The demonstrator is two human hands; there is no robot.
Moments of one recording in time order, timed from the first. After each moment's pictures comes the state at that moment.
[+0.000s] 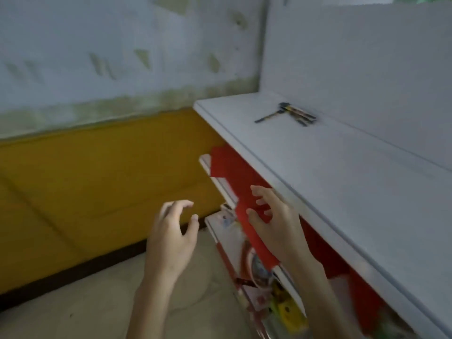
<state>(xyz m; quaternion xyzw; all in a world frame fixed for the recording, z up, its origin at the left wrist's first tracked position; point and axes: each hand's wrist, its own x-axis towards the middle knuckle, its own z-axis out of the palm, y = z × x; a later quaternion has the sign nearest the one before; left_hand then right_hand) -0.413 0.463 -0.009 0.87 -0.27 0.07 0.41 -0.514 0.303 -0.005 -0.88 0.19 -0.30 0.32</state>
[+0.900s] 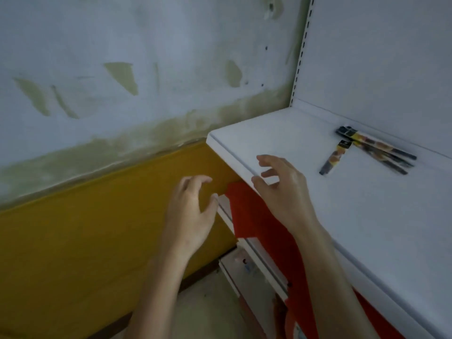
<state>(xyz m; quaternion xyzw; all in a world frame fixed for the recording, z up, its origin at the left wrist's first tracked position) -0.075 0.325 0.010 0.84 -0.37 0.05 0.40 -0.163 0.181 0.011 -0.84 0.24 -0.34 0.35</state>
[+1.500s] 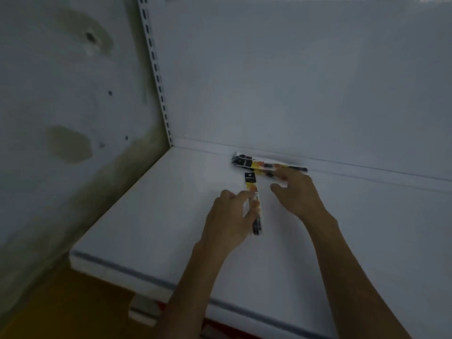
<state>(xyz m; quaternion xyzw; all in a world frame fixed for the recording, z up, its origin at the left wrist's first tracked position) -0.049 0.043 0.005 0.65 -0.69 -0.19 0.24 -0.196 -0.015 0.019 -0.70 0.62 -0.30 0.20</state>
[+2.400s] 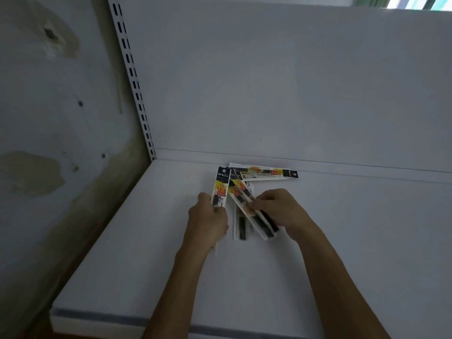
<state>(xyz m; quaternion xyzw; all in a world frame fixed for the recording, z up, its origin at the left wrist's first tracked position) 0.005 0.005 0.012 0.65 -0.53 -0.41 0.37 -0.146 -0.006 0.026 -0.53 0.66 -0.32 0.42</state>
